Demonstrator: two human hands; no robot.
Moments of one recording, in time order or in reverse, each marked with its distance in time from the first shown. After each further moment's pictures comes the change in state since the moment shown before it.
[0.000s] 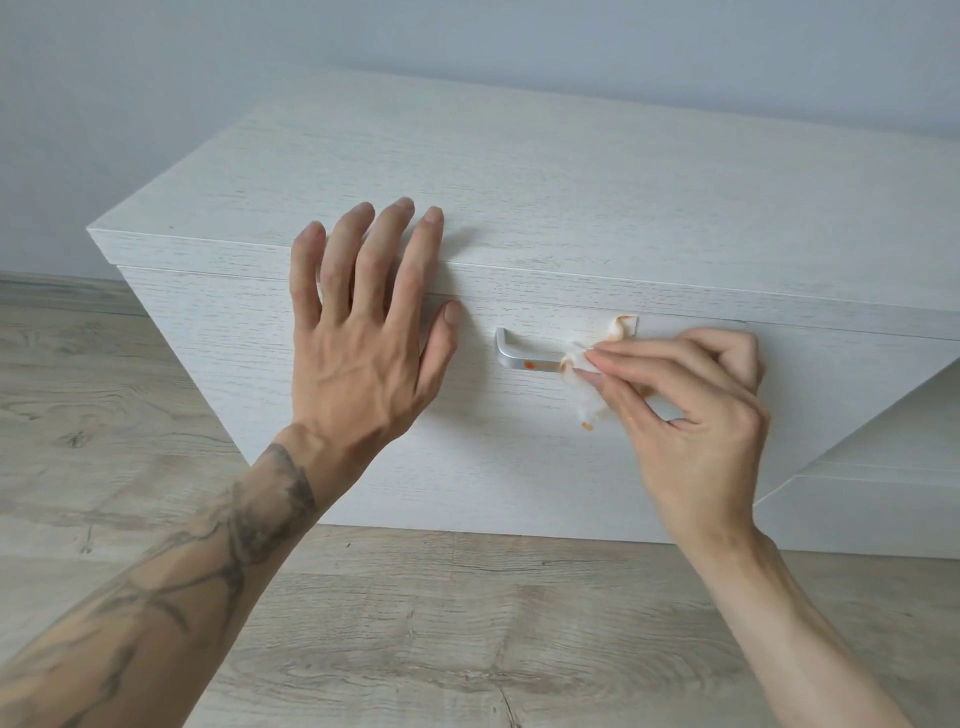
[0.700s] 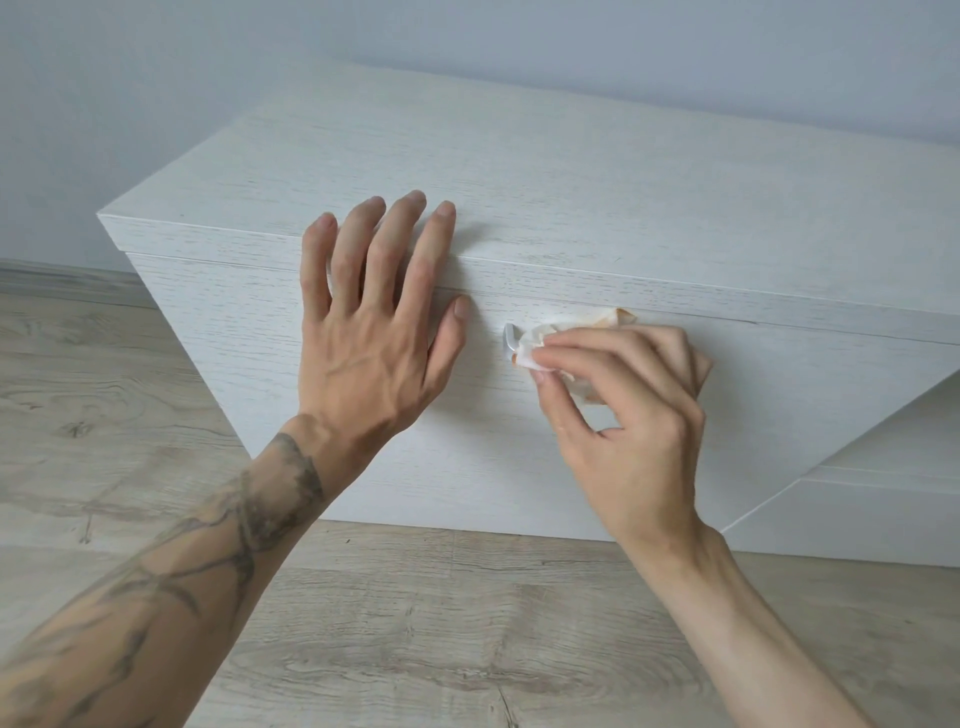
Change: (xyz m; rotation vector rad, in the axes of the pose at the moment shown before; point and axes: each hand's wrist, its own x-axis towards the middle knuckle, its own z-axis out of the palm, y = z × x) left_hand 0.000 -0.001 0.002 0.008 0.010 0.003; right_hand 0.003 -0.035 0.027 -0.073 0.015 -0.098
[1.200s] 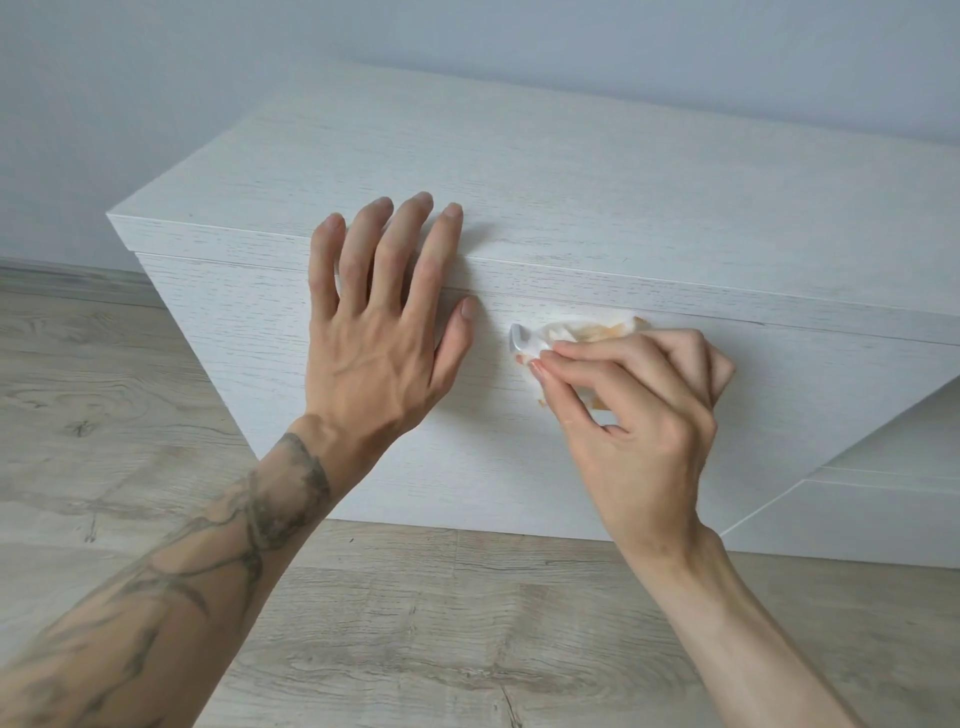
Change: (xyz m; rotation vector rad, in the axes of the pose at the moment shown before) left_hand 0.000 -0.001 0.001 0.010 0.013 0.004; right_hand 0.001 -0.005 0.005 -0.089 0.119 -0.022
